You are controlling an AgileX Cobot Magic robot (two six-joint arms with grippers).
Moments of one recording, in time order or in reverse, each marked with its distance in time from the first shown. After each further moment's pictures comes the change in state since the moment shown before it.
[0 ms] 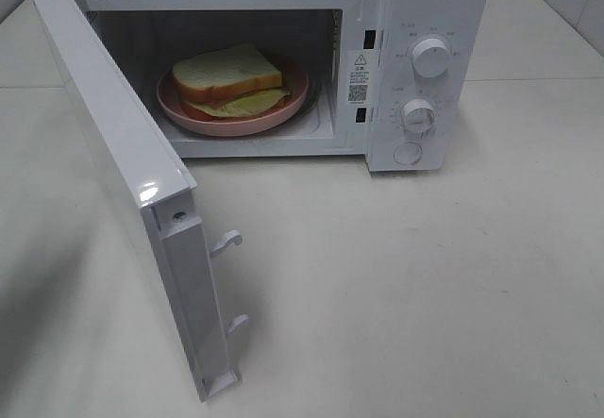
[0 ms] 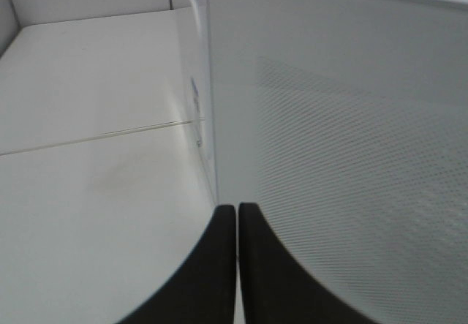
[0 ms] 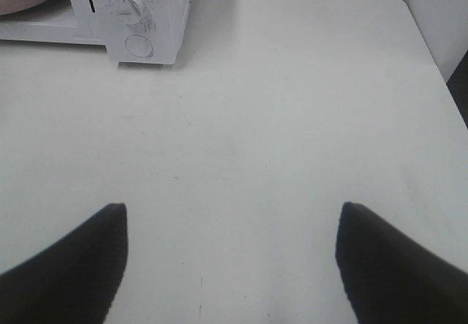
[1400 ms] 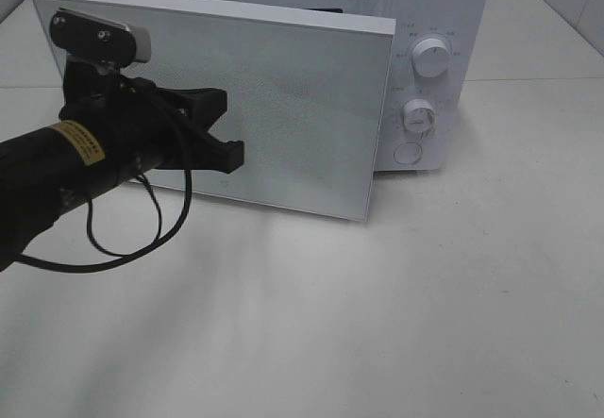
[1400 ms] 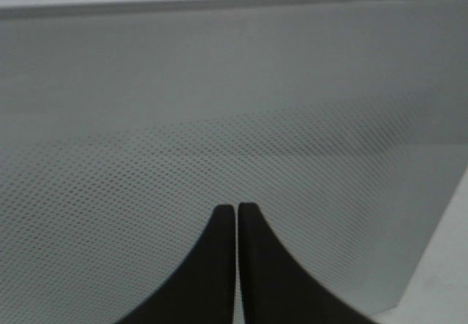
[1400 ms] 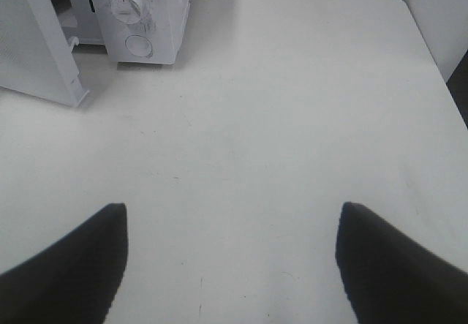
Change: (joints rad) left arm -0.638 0.438 -0.406 -0.402 -0.023 0.150; right arm 0.000 0.000 0.000 0.000 0.000 0.000
